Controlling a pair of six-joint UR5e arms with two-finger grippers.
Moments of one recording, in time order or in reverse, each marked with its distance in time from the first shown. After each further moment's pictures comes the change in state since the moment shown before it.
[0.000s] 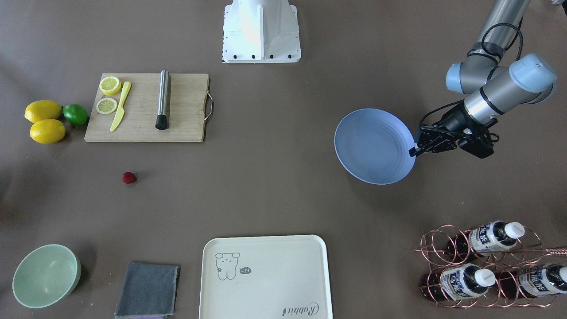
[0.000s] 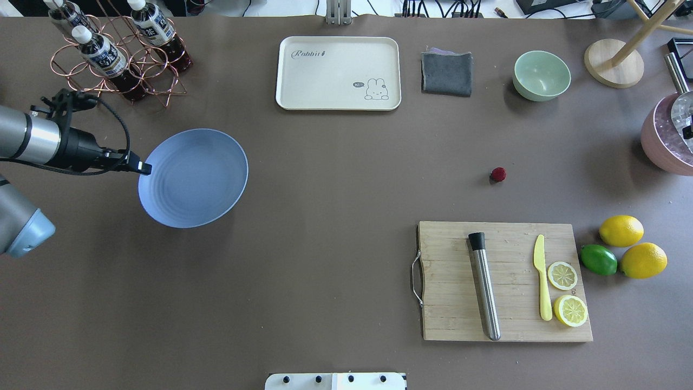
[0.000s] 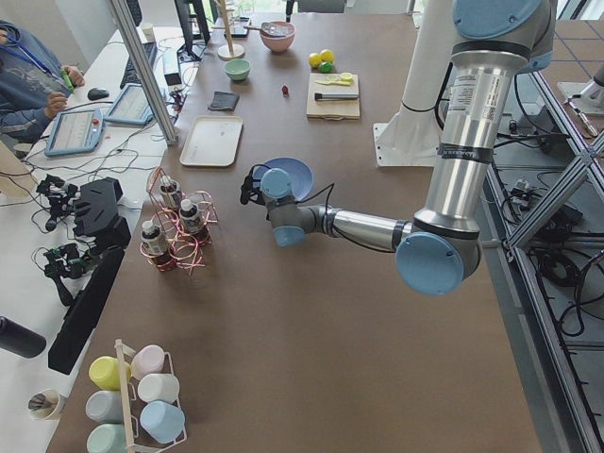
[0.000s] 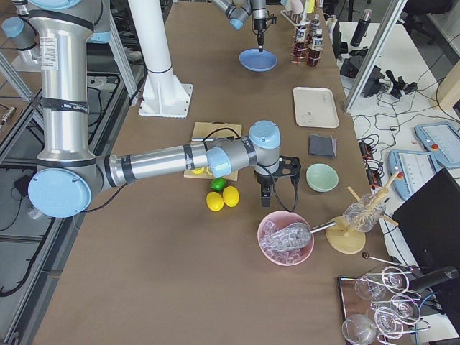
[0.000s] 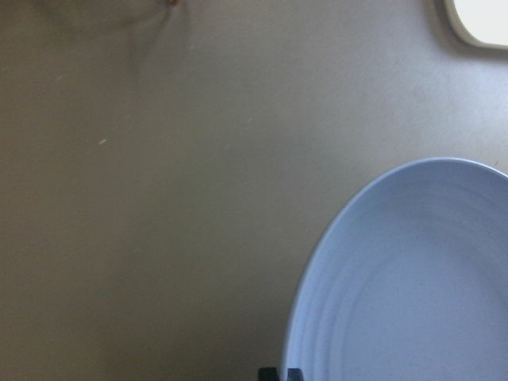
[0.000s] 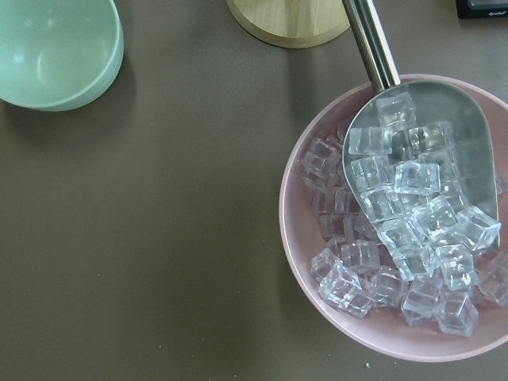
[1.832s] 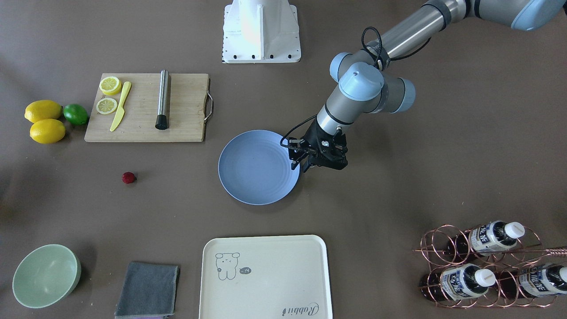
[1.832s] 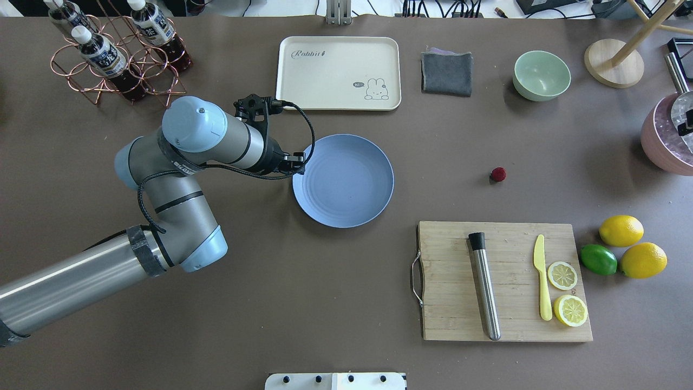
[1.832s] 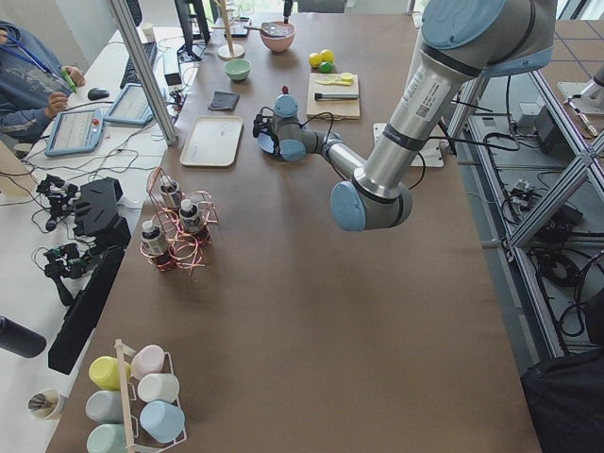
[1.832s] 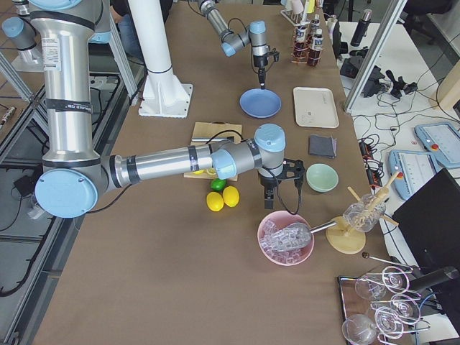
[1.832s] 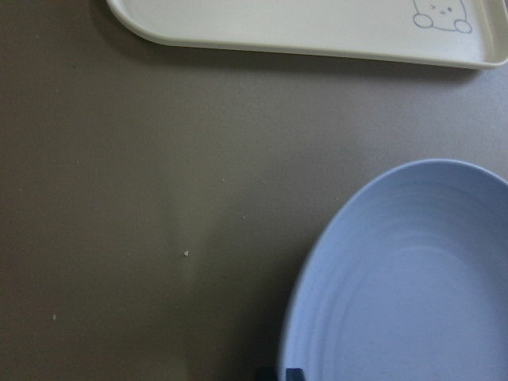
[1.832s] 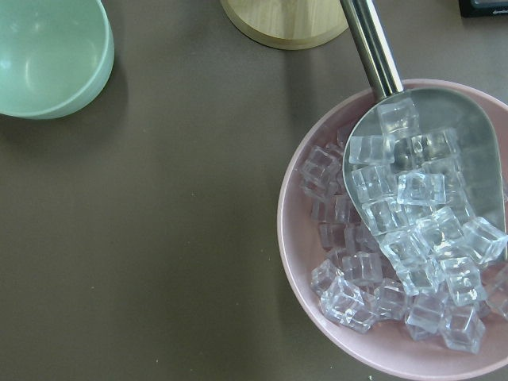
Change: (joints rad) left arm 0.286 -0.404 0.069 0.378 0.351 -0.067; right arm -0.005 0.039 -0.047 -0.002 0.003 0.008
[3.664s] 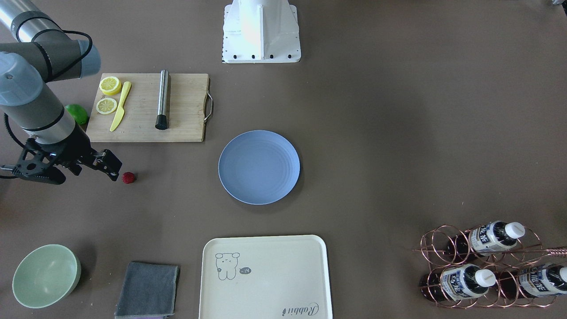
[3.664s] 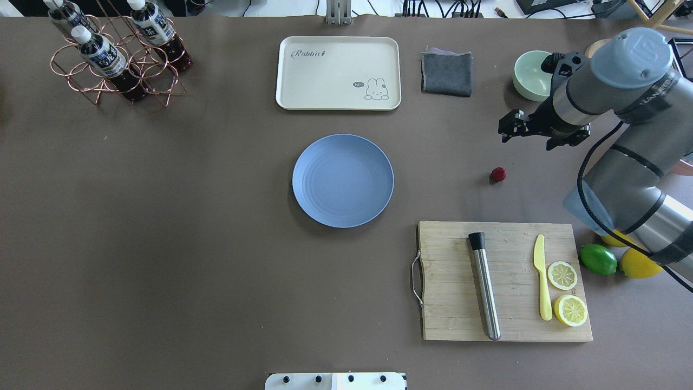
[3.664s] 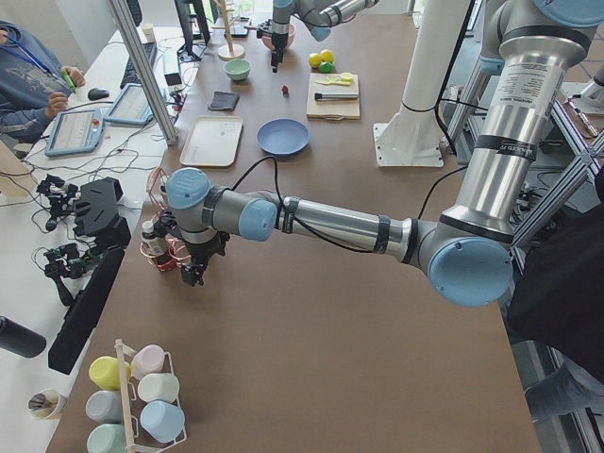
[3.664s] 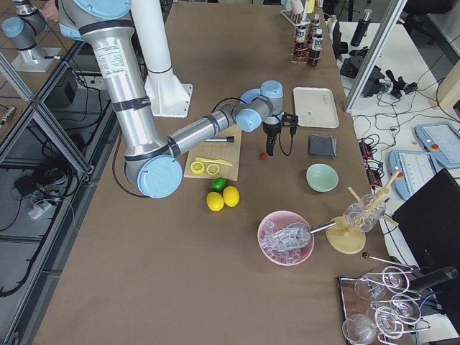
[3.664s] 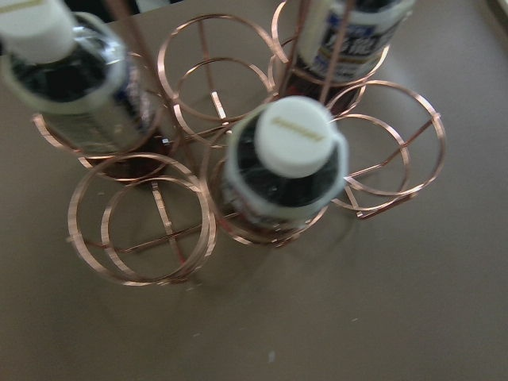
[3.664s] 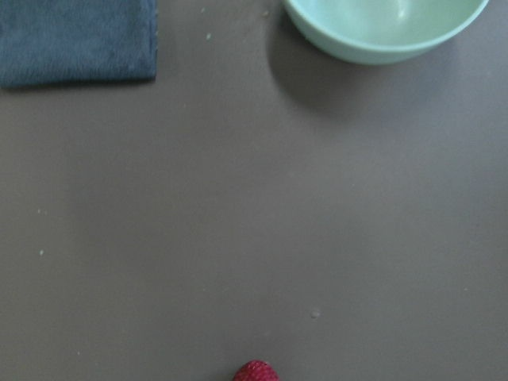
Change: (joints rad) left arm -0.890 0.383 -0.101 0.734 -0.418 1.428; right arm -0.484 0.300 -0.039 0.002 -0.267 0.584
